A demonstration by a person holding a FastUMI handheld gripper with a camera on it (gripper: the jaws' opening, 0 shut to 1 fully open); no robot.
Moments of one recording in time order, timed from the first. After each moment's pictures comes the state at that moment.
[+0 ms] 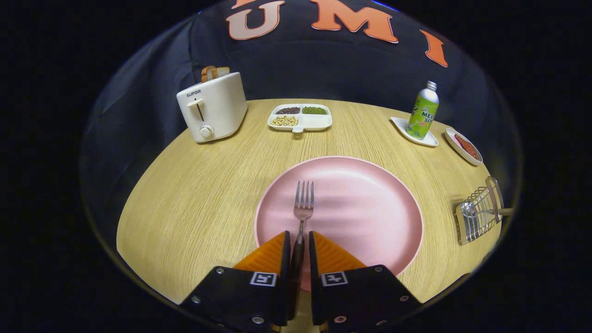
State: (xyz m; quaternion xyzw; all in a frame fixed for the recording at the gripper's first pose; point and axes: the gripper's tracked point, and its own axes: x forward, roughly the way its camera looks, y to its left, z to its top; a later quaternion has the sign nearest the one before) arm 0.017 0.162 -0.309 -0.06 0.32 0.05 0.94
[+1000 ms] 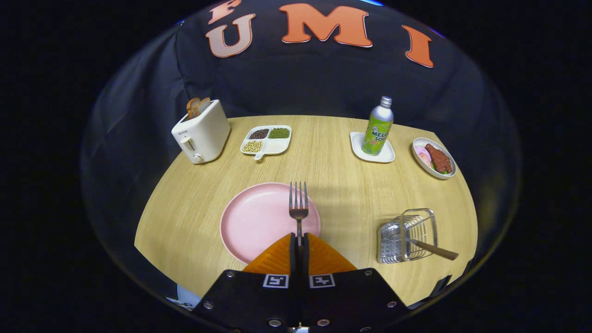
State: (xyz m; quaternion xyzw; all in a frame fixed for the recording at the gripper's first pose) arm -0.011 0.027 -0.180 -0.05 0.35 0.07 0.93
